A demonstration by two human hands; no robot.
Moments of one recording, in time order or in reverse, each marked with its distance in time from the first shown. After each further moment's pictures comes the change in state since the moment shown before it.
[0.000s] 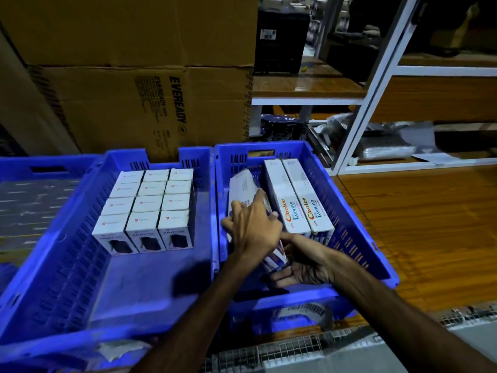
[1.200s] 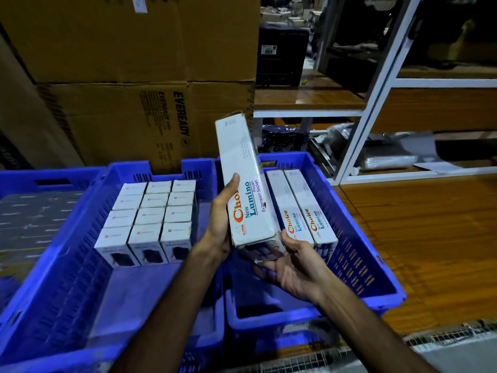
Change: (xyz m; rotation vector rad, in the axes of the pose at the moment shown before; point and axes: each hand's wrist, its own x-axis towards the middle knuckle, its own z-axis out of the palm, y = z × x) left_hand 0.029 -0.024 -0.068 -1.416 -0.358 -0.248; right_hand -0.004 0.002 0.040 0.543 -0.091 -0.348
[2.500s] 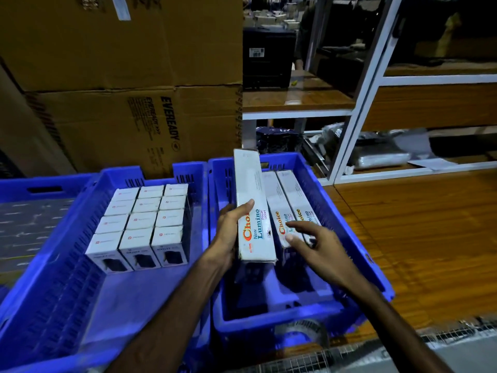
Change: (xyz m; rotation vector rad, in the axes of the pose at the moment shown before) left_hand 0.038 -0.059 -0.009 0.153 0.147 -0.123; right_hand -0.035 -0.051 -0.045 -1.321 0.274 -0.766
